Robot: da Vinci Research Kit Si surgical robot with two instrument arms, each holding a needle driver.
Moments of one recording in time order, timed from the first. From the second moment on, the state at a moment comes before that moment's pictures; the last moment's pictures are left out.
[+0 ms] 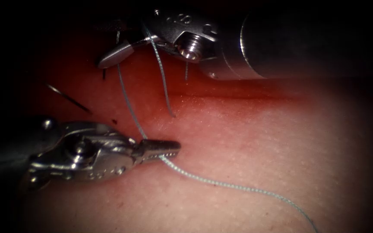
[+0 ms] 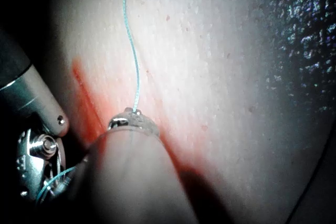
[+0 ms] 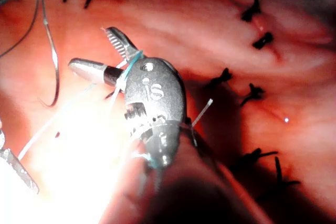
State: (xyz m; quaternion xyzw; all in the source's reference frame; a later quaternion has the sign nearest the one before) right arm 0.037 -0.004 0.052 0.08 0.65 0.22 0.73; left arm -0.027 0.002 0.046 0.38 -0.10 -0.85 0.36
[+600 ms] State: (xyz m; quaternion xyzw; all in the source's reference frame) right arm 0.035 -0.007 0.055 0.21 0.61 0.12 0.76; left arm -0.019 0.007 0.038 0.37 -0.34 -0.81 0.30
